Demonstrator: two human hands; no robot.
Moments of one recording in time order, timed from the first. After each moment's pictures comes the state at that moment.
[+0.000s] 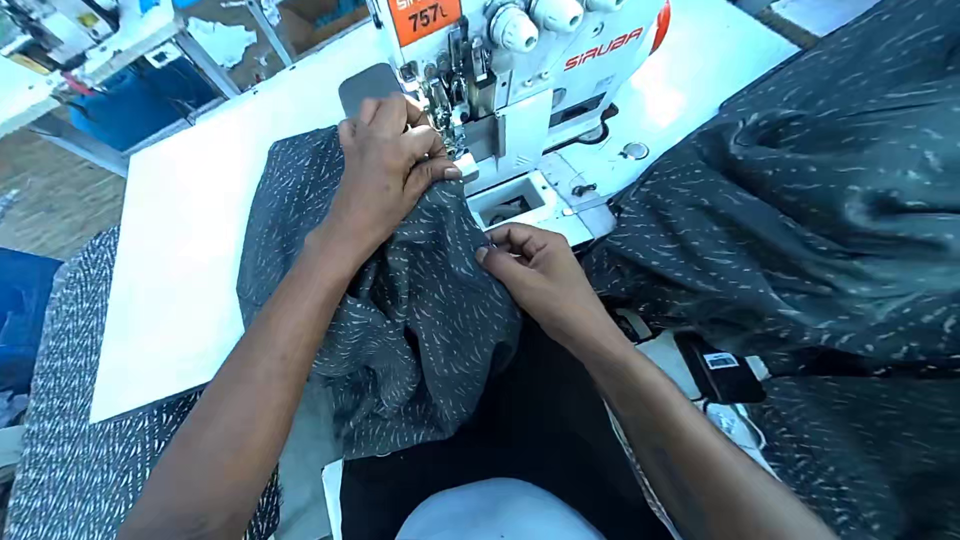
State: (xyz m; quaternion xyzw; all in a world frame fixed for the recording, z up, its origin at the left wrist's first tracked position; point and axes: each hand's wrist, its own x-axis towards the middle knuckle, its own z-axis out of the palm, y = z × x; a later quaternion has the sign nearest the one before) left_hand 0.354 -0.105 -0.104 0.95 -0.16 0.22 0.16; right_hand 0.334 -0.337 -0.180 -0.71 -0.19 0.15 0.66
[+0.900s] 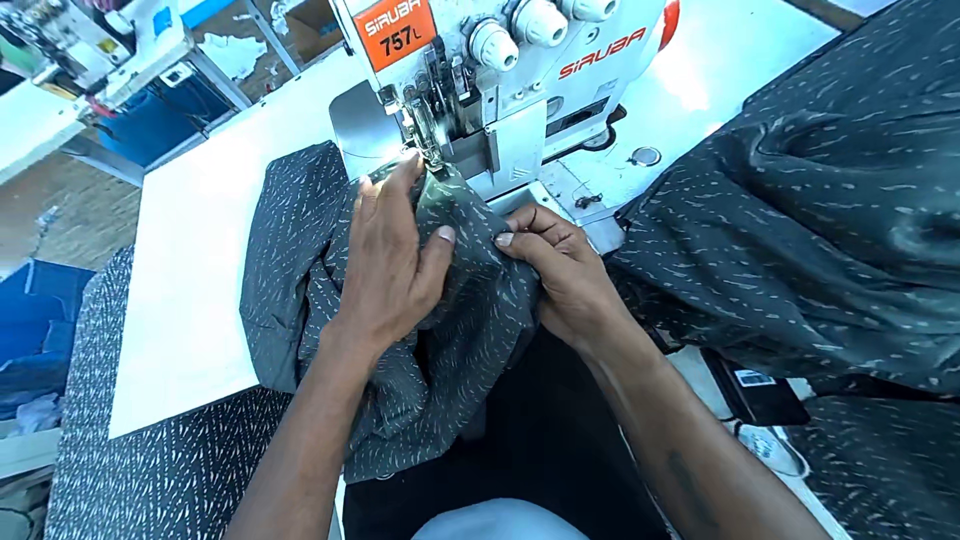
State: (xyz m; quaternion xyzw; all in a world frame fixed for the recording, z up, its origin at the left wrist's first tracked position) left_hand 0.301 -0.147 -0.120 0.97 -0.04 0.17 0.19; right_hand 0.360 -0.338 -0.180 -0.50 -0.15 0.20 0.83
